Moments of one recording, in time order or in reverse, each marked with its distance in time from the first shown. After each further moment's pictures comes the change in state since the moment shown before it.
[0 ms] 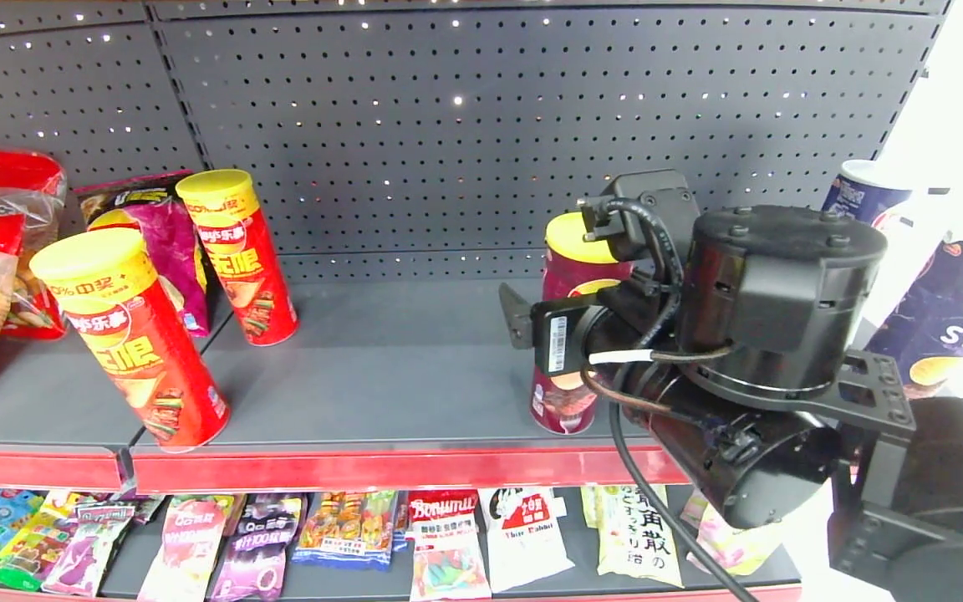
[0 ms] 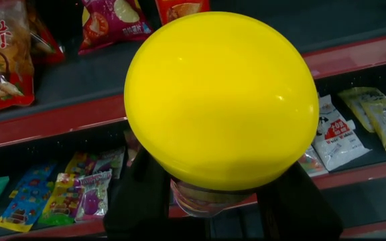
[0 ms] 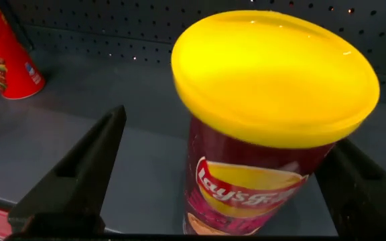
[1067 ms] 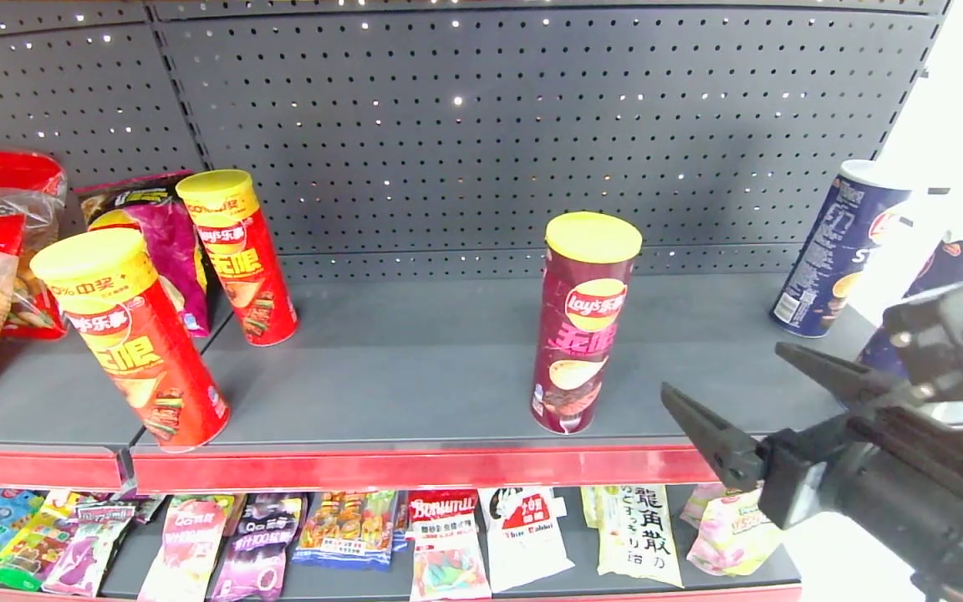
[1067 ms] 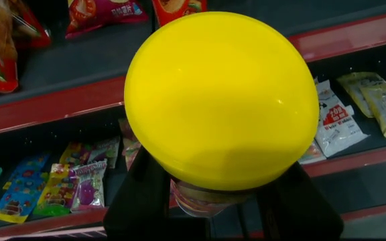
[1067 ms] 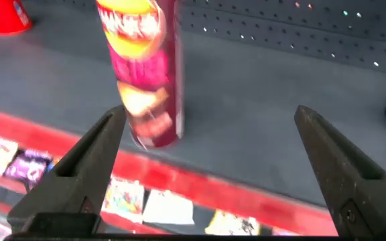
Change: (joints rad) left arm 0.000 0.000 0.050 0.001 -0.013 0.001; right arm 0.008 -0.462 0.504 0.004 0.056 -0.024
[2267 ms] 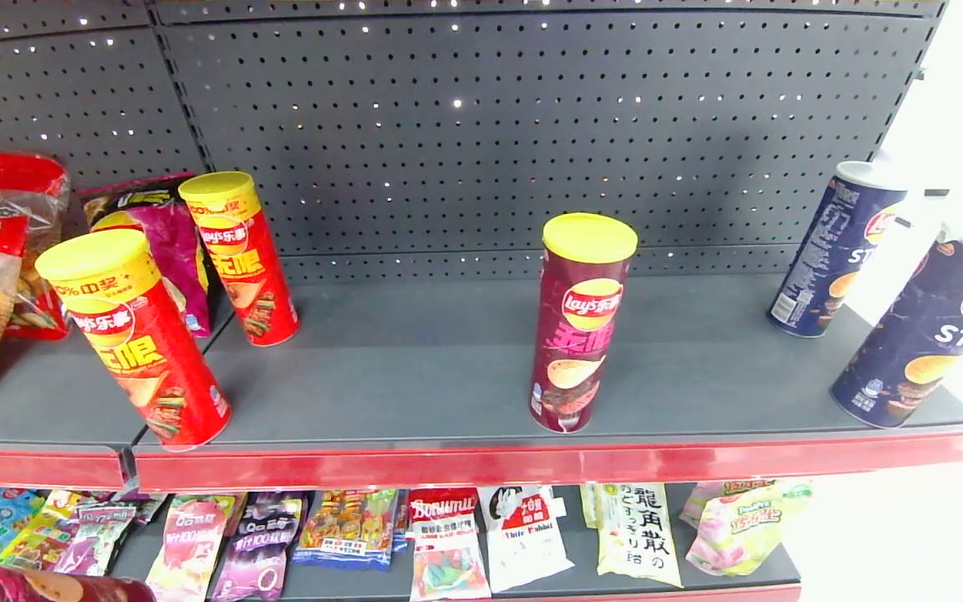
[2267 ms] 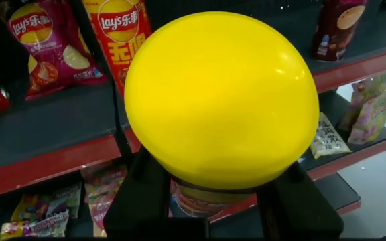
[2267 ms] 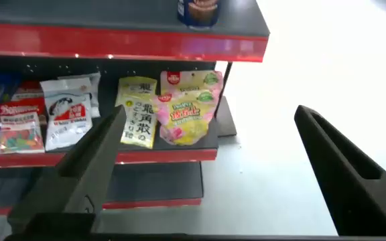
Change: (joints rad) left arm -0.006 0.163 -0.238 -0.007 -0.200 -0.069; right arm -0.779 -1.084 -0.082 1.235 0.389 -0.051
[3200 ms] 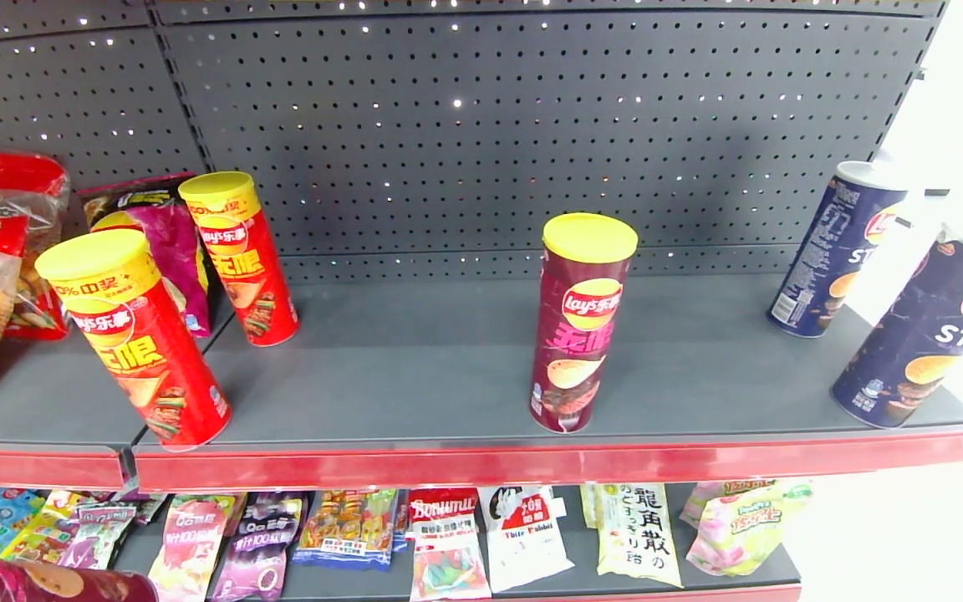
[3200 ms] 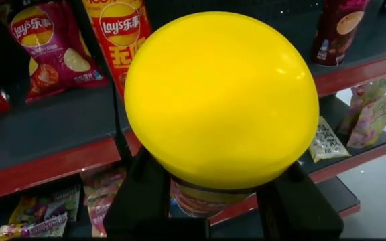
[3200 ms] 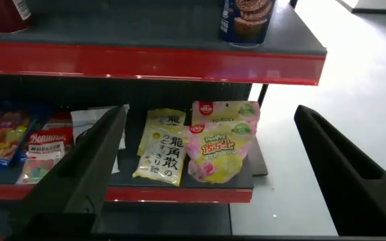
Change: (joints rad) left arm 0.000 0.007 0.005 -0.021 0.002 -0.006; right arm -0.169 -0.123 0.492 -0.533 0.276 0.009
